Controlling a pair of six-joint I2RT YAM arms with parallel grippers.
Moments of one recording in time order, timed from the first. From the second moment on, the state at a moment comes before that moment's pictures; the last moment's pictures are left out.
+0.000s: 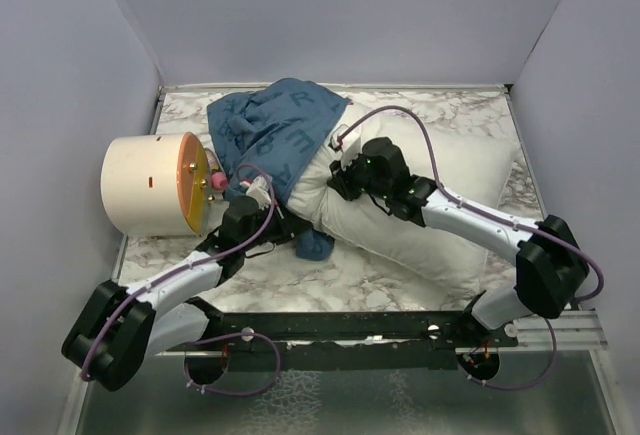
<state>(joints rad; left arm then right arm) -0.52 1.11 0.30 0.38 0.31 -0.94 0.77 1.47 1.01 0.00 -0.07 -0.07</state>
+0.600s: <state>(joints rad) -0.64 1.14 0.33 0.49 0.32 -1.02 0.71 1.77 1.13 0.43 -0.11 0.24</state>
